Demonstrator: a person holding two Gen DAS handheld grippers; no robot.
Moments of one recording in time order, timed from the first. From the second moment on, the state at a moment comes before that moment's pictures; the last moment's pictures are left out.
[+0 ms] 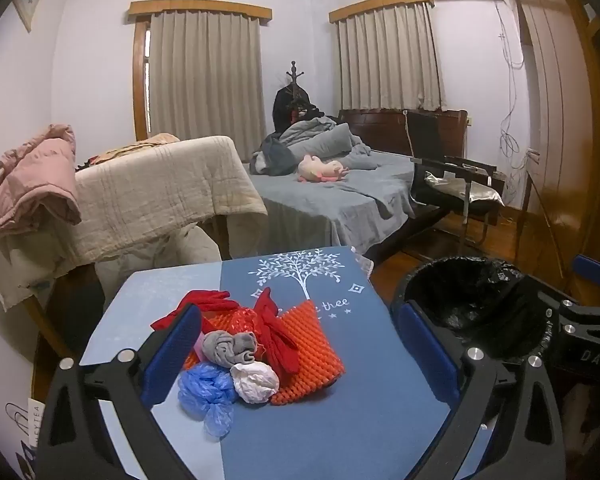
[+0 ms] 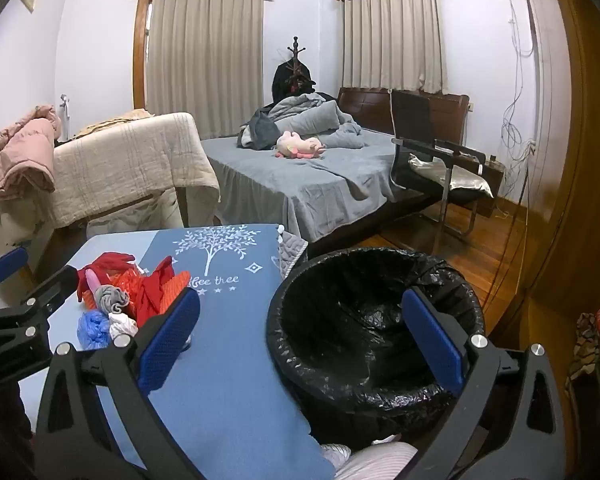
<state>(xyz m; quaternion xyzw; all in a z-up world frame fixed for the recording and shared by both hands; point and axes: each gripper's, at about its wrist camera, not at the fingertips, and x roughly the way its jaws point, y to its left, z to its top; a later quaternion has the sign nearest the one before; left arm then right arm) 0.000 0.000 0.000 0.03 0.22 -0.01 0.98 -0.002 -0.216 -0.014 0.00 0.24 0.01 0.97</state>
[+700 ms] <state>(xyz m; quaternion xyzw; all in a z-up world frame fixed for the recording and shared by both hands) 0.000 0.000 0.000 0.03 0.22 -0.01 0.98 -0.002 -0.216 -0.015 0.00 0.24 0.01 0.97</state>
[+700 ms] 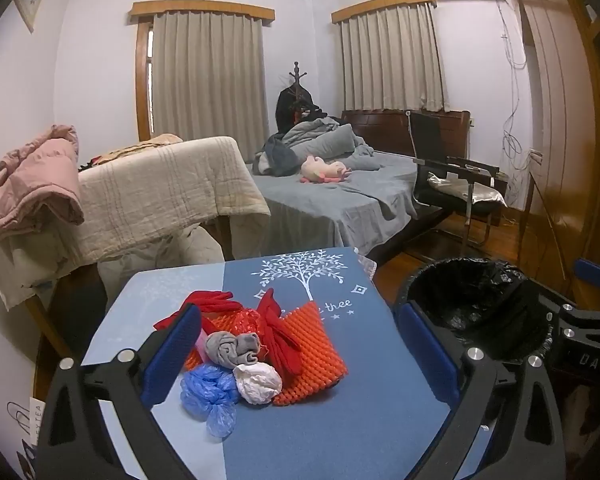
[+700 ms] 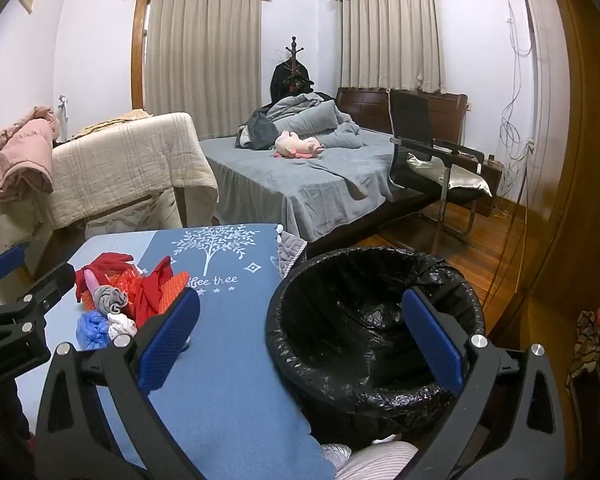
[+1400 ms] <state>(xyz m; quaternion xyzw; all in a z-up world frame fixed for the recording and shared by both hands) 0.000 0.000 0.000 0.03 0.22 -0.01 0.98 -0.001 -0.213 -0.017 0.00 0.24 0.01 0.97</state>
